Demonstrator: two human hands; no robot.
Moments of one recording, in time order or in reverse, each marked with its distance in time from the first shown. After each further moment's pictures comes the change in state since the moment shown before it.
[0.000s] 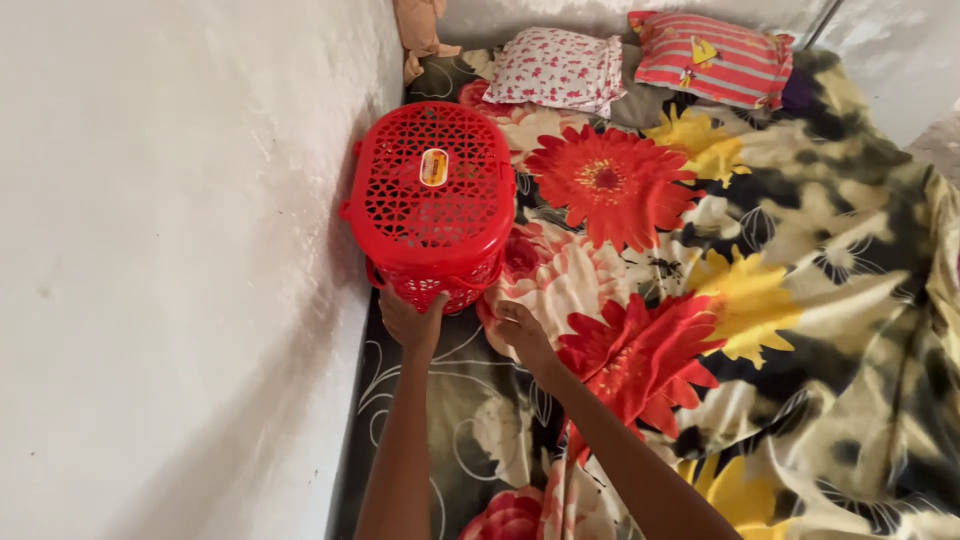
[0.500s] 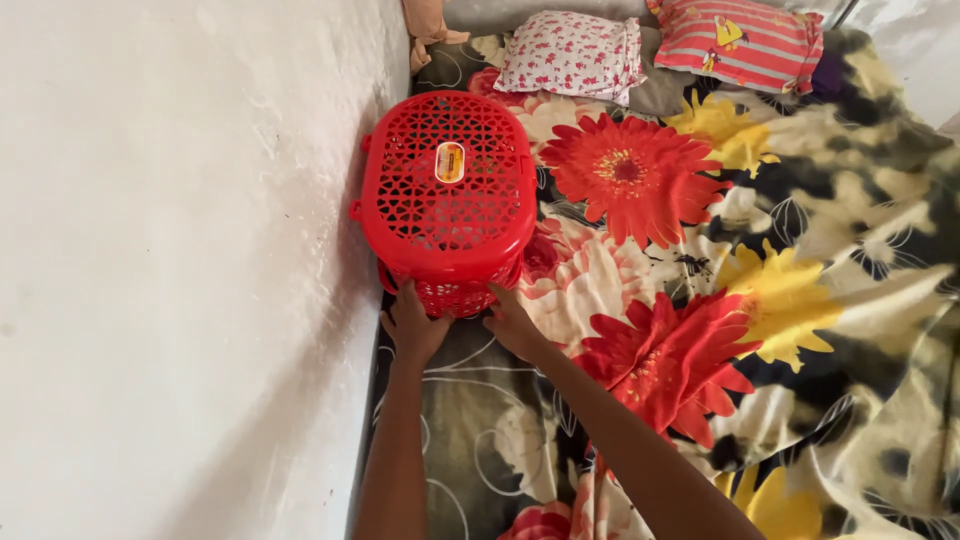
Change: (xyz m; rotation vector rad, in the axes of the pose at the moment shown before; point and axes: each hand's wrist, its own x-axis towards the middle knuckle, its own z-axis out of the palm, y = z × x) left_hand 0.030 -0.013 -0.026 0.393 -0.418 0.072; right_hand 0.067 0.021 0.042 -0.357 -0.064 -0.227
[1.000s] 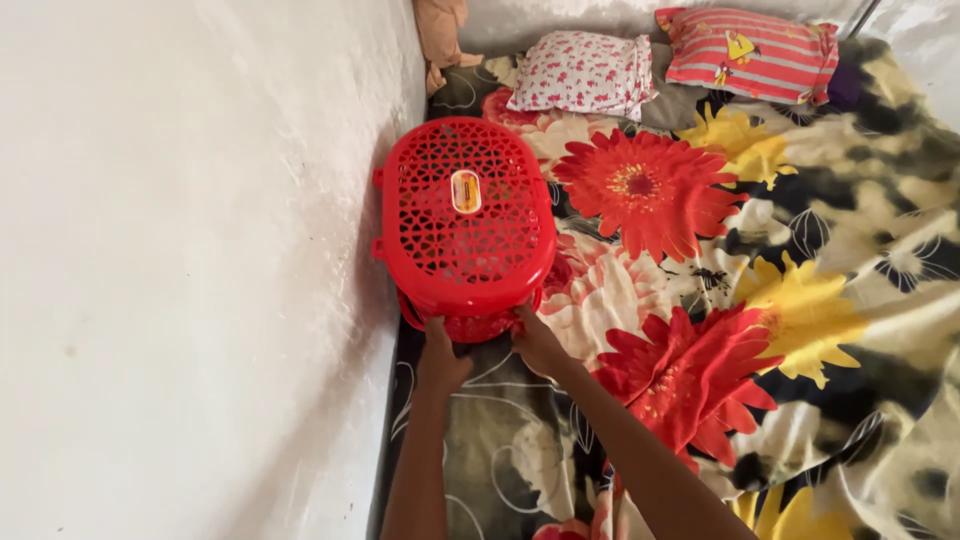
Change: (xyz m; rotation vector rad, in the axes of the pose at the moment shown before) left_hand -0.026 -0.021 0.013 -0.180 0.032 0.278; right_hand -0.012 -0.056 -0.008 -0.328 0.025 0.254
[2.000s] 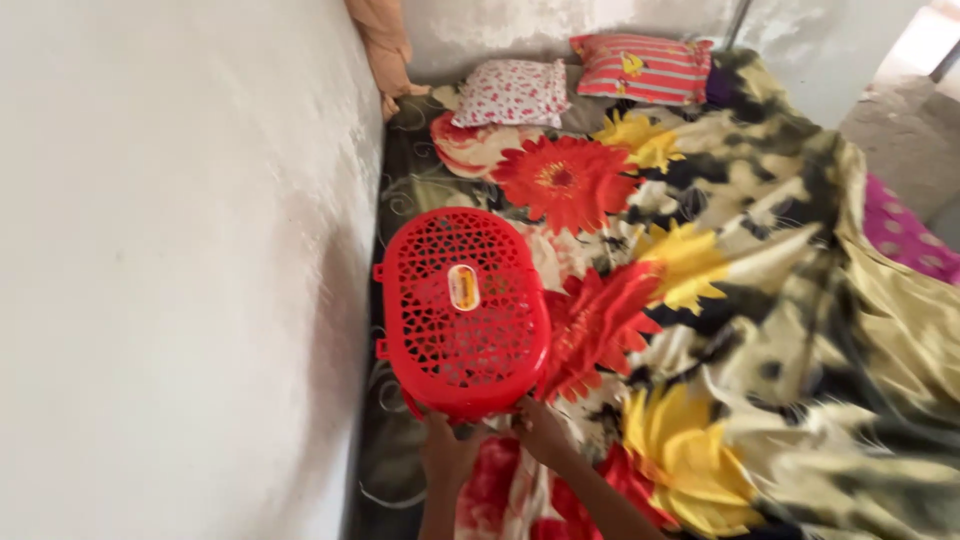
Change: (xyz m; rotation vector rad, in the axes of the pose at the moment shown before) left_hand -0.277 0.168 -0.028 0.119 -0.203 -0.470; right_hand -0.326 0.014 -0.025 0.103 0.022 0.100
